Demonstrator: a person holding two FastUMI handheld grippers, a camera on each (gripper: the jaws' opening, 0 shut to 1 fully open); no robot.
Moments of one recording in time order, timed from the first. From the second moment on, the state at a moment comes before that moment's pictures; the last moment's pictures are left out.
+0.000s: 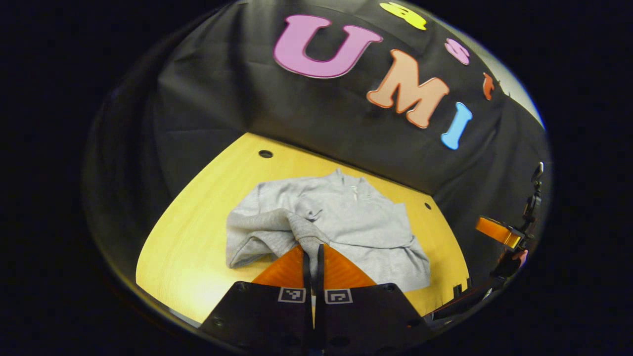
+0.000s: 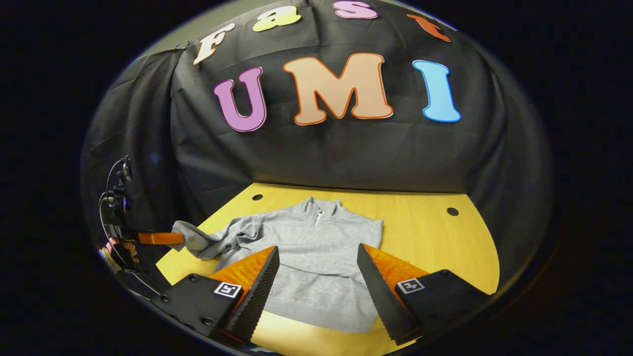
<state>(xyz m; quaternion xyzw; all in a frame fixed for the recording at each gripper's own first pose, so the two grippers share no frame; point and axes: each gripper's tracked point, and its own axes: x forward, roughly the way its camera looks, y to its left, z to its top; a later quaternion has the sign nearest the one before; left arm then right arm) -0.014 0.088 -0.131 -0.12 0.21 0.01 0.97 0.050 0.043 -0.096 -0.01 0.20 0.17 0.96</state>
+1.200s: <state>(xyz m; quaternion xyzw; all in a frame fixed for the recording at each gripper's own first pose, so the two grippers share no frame) 0.213 -0.224 -0.176 -0.02 0.22 -0.24 0.95 0.044 -0.060 -0.094 0.00 0.21 0.10 0.97</state>
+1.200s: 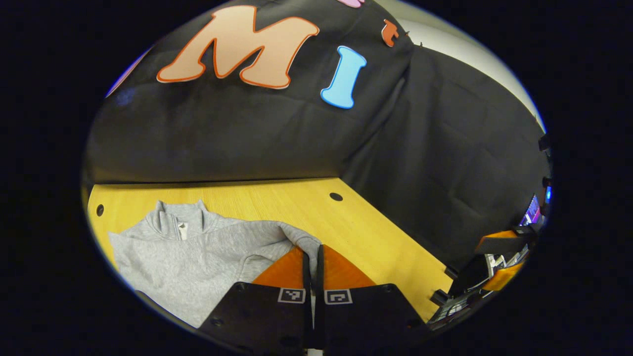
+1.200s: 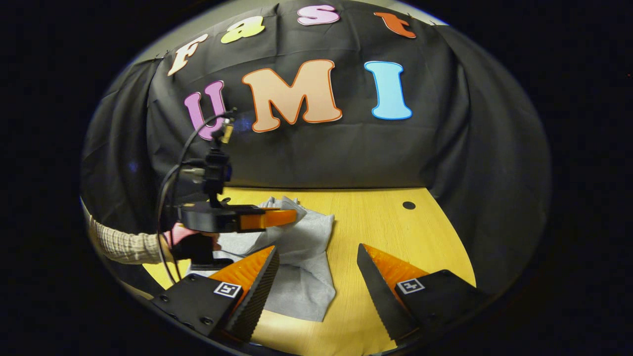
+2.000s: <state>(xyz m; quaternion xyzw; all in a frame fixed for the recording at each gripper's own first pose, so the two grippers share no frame) 0.205 -0.141 -0.166 0.01 0.20 -0.17 0.97 0.040 -0.038 -0.159 0.02 0.25 0.09 0.96</state>
